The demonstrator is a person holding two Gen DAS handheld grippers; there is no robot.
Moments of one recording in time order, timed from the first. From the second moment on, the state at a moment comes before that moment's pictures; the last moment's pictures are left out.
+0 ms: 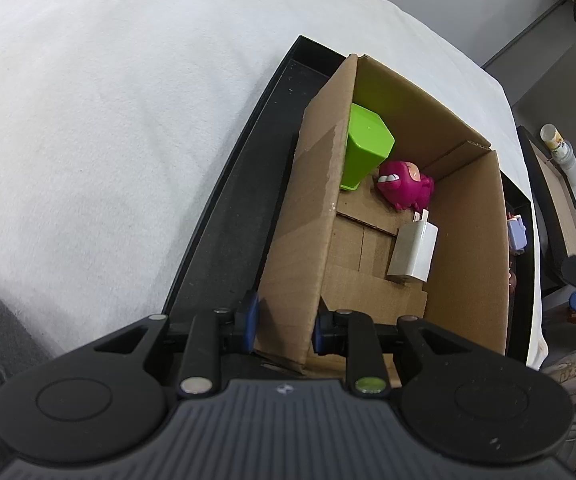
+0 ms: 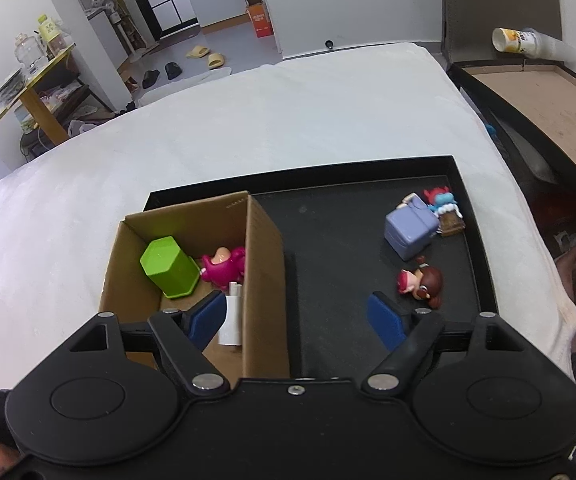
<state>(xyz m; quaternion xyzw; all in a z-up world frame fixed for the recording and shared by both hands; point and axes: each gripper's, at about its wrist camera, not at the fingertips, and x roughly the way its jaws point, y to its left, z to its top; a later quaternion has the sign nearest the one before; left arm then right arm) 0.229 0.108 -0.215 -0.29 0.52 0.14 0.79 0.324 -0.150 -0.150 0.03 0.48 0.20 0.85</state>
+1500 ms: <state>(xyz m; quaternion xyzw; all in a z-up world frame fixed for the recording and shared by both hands) 0.233 0.100 -0.213 -0.27 0.53 0.17 0.79 0.384 -0.203 -0.241 0.03 0.51 0.17 0.84</state>
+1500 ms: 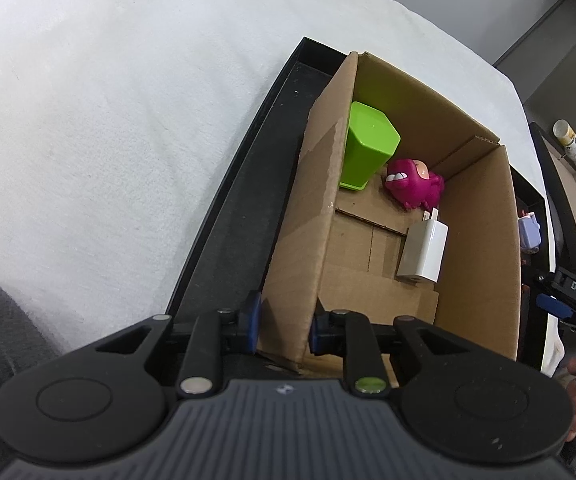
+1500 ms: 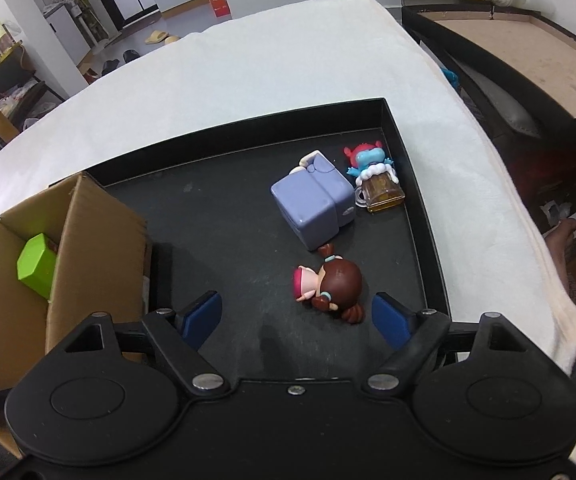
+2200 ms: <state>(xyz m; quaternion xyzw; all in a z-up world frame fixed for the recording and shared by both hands) 0.235 0.094 -0.217 -0.26 0.53 0.18 0.79 0.374 -0.219 -0.249 0.07 0.52 0.15 0.84</state>
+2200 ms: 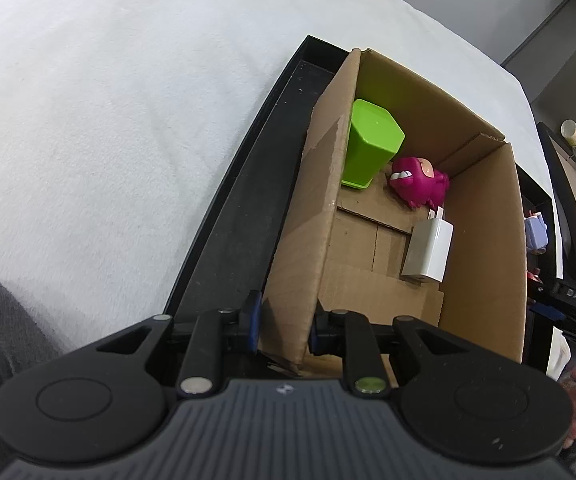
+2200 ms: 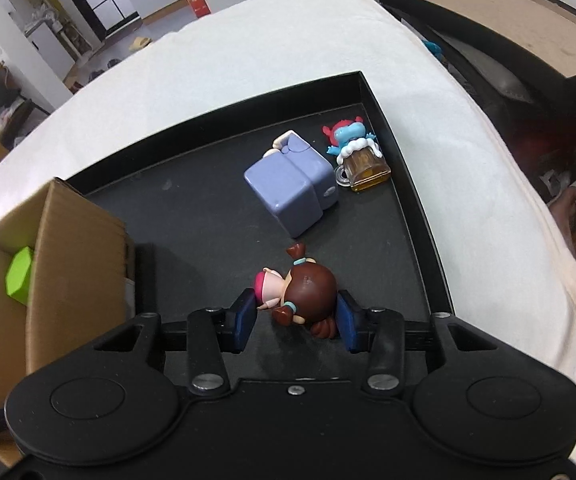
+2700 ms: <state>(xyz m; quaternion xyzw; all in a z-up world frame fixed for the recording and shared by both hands) 0.234 0.095 -0.218 -0.26 0.53 0.17 0.79 0.347 -0.217 -0.207 0.07 0.50 0.16 0.85</state>
